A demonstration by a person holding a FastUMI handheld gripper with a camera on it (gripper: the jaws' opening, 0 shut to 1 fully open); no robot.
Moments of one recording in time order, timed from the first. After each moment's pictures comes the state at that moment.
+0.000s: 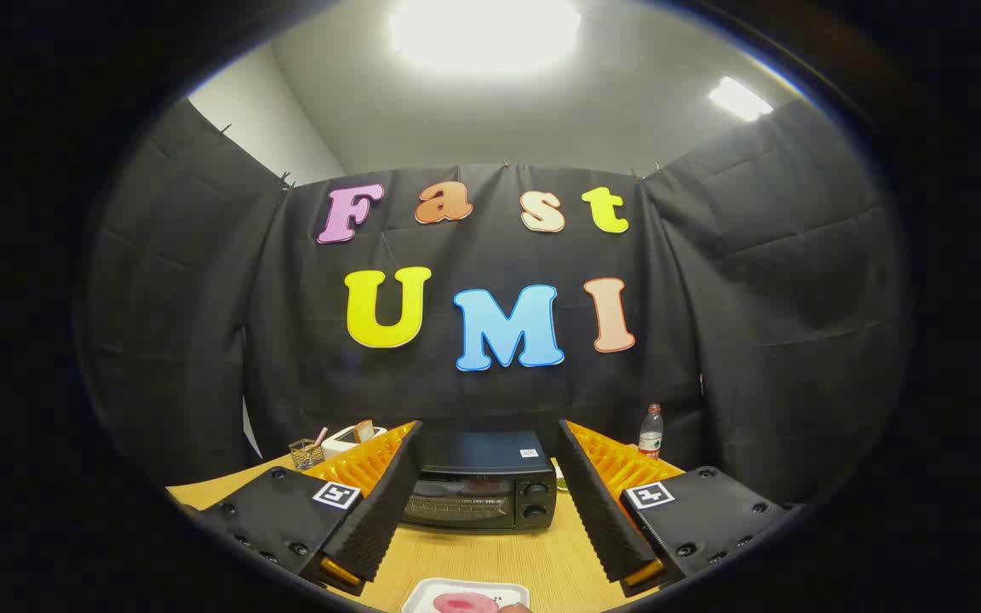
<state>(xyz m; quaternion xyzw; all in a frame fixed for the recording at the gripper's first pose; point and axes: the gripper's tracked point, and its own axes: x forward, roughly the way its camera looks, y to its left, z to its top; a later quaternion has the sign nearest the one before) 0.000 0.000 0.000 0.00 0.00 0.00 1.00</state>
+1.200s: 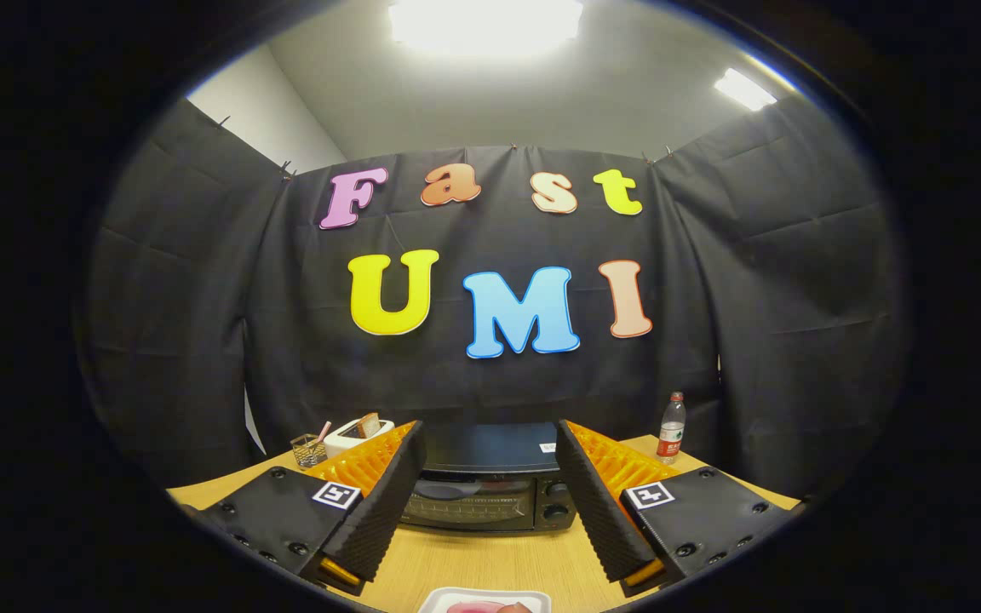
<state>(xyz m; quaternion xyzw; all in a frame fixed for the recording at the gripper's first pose) 0.059 0.028 -0.025 0.01 0.03 0.02 1.00</state>
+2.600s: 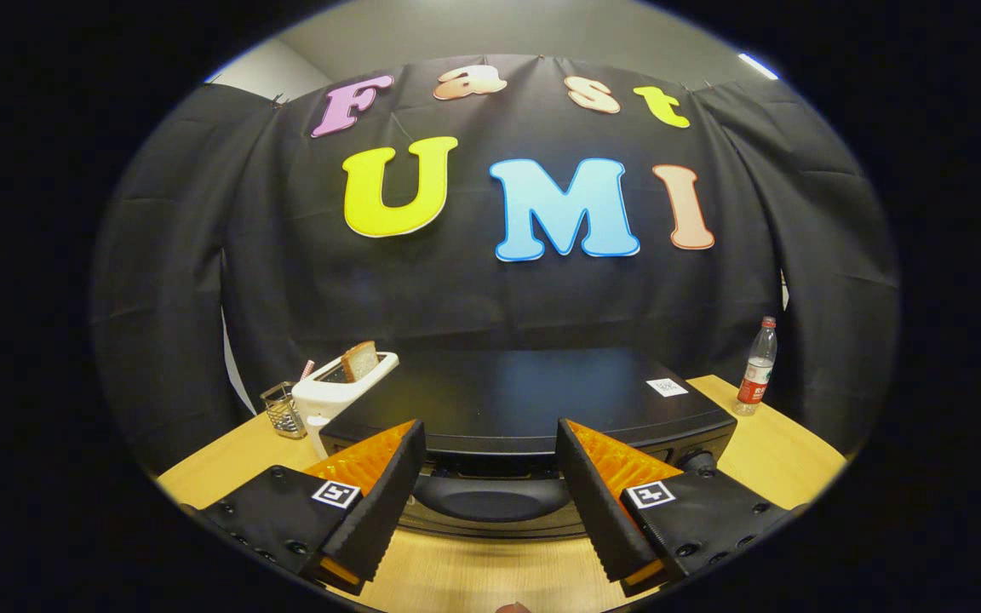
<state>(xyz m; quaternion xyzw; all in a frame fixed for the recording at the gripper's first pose) 0.209 0.094 -0.181 0.00 0.17 0.03 0.99</state>
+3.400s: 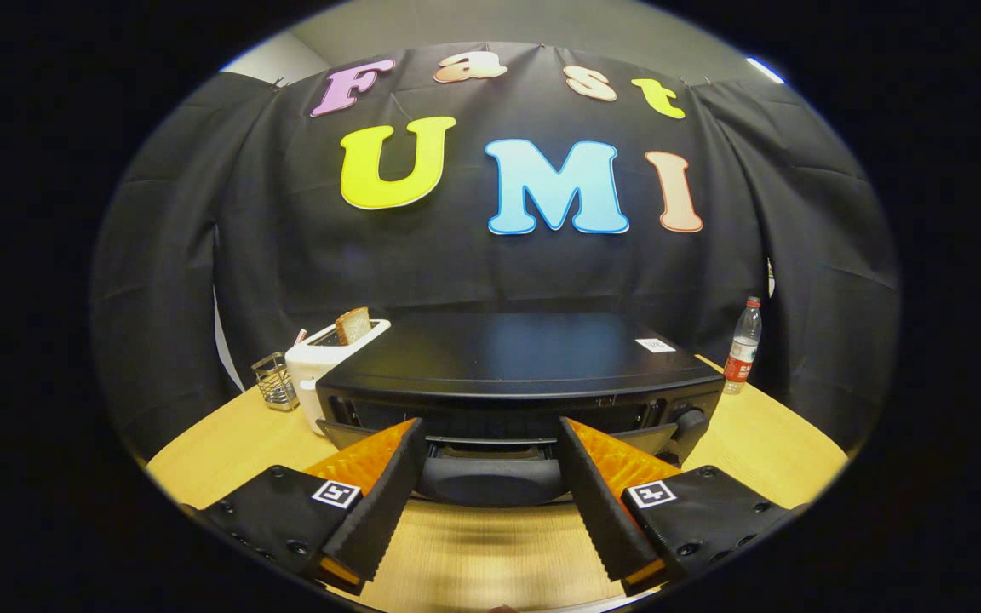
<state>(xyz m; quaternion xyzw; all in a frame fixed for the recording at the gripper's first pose) 0.166 0.094 -0.206 -0.01 0.19 0.01 0.98</state>
